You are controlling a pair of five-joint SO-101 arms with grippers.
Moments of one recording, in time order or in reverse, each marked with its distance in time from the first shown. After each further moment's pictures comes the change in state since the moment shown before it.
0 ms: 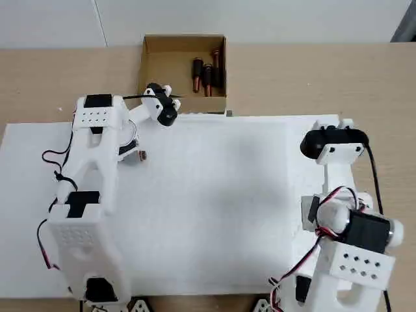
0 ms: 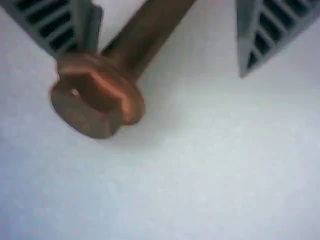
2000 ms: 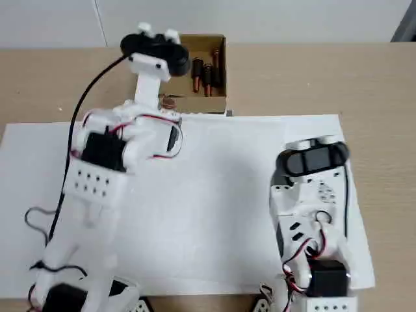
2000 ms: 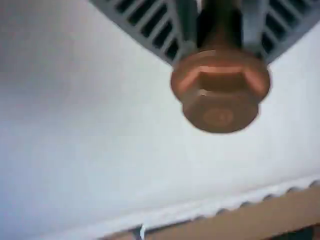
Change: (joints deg) left arm 19.8 -53.7 23.0 -8.8 61.8; right arm -18.5 -32.0 32.1 -36.1 -14.5
